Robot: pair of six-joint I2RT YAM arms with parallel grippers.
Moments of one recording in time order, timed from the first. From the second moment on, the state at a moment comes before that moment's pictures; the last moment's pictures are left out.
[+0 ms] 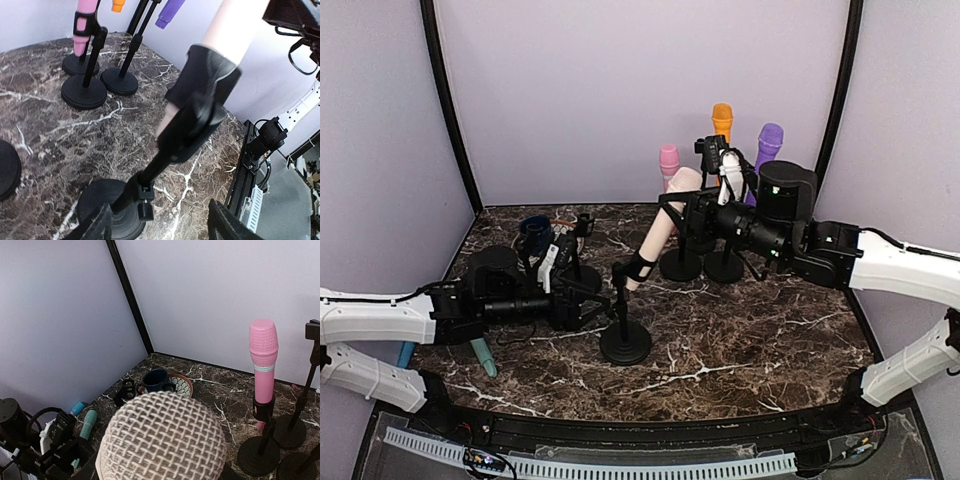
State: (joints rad) left arm -0.90 1.12 0.56 0.22 0.19 -0.43; right arm 1.01 1.28 1.10 0.07 0.21 0.29
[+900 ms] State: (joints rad) left arm -0.90 1.33 0.79 0.18 0.19 -0.17; right arm 1.01 1.33 1.06 0.06 0.21 0.30
